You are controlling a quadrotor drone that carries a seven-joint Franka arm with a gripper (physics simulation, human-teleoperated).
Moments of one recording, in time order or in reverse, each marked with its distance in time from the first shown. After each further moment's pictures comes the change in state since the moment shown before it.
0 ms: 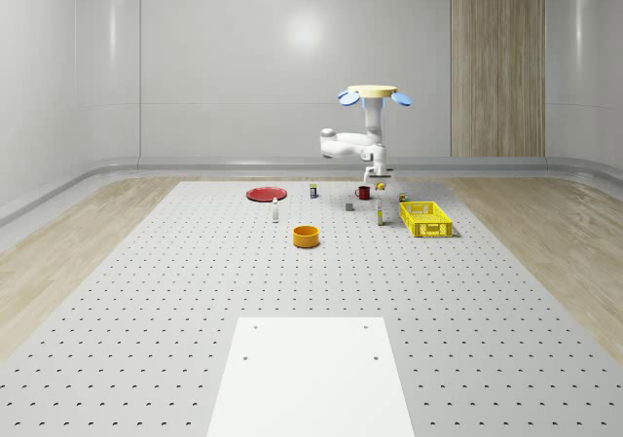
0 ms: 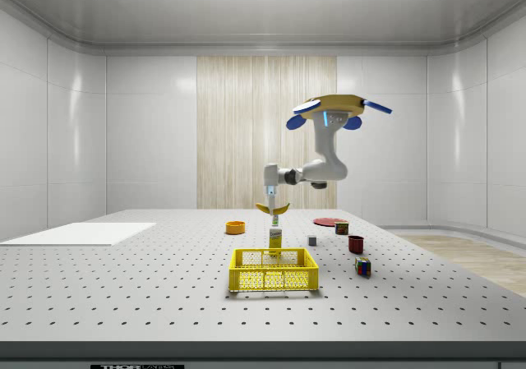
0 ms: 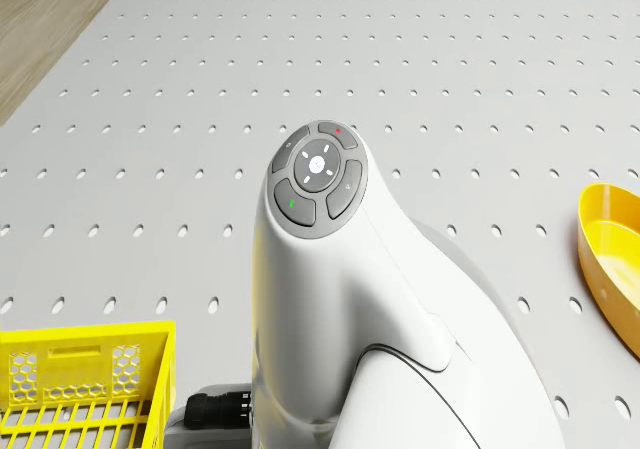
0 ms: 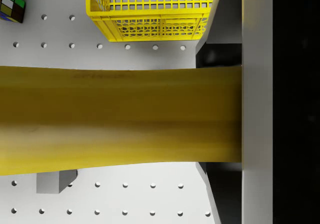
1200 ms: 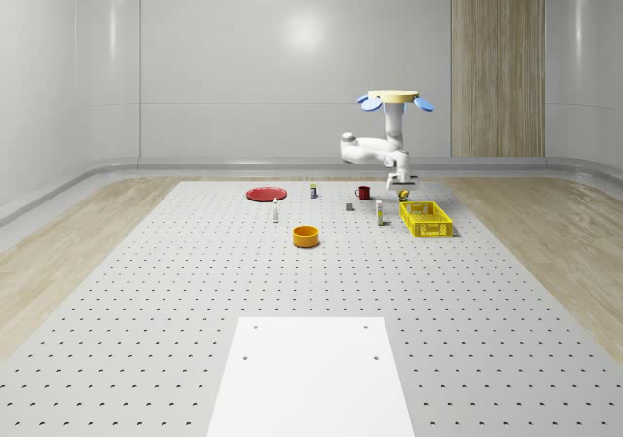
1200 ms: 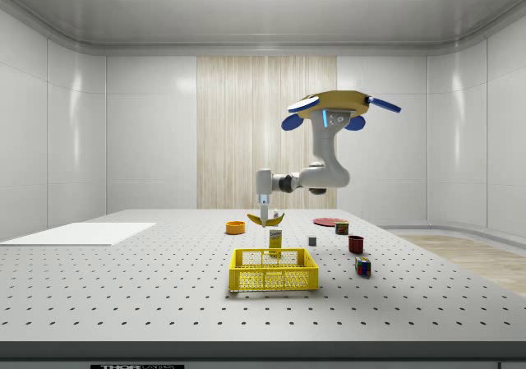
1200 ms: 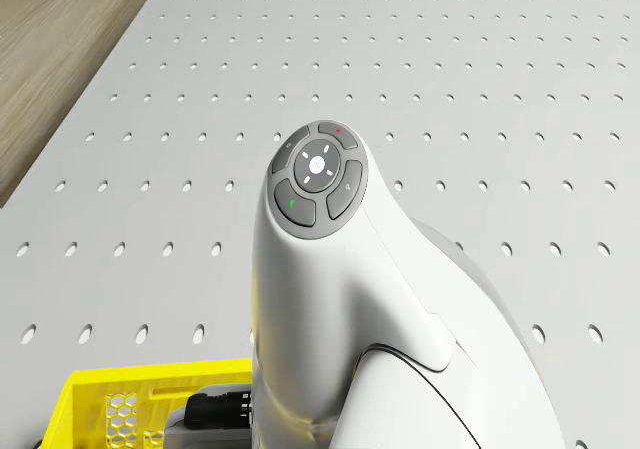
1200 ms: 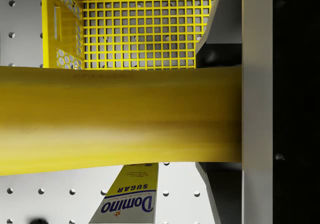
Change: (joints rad) arm -0.003 -0.023 0.003 0.001 0.009 0.022 0.002
